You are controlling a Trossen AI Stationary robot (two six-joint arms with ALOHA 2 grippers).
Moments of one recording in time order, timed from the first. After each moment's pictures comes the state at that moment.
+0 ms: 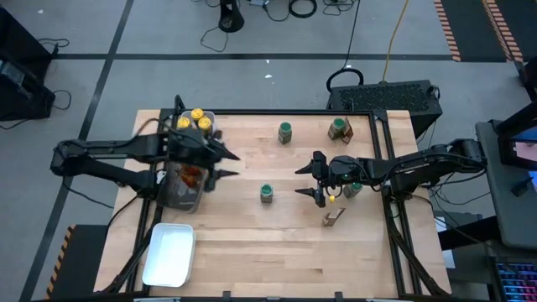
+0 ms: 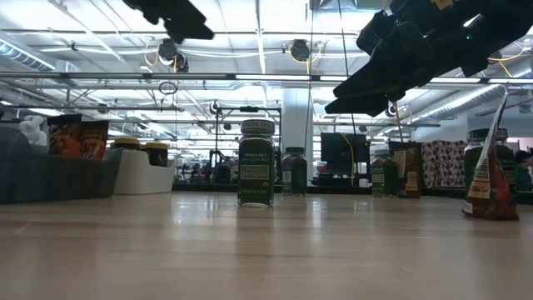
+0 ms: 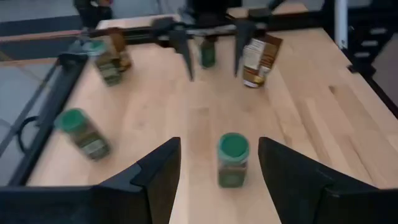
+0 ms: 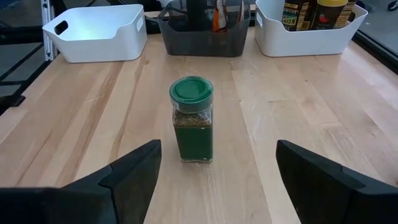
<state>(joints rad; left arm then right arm) 0.08 1.05 0.93 -0.38 0.11 0.14 0.00 1.24 0.49 0.36 0.00 0.11</state>
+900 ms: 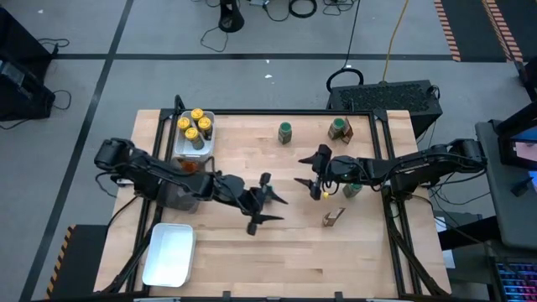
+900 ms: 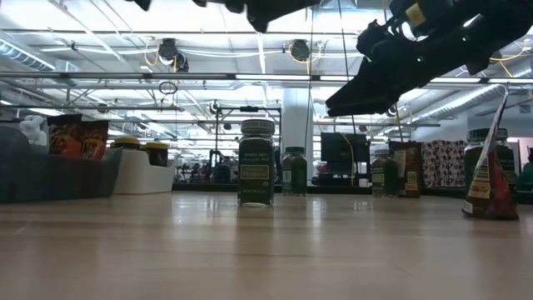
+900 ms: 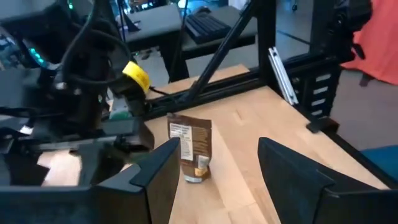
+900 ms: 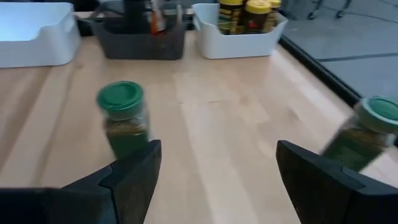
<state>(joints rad) -0.23 1.61 1.00 0.40 0.01 0.19 -0.01 1.24 0.49 0.35 0.24 0.10</state>
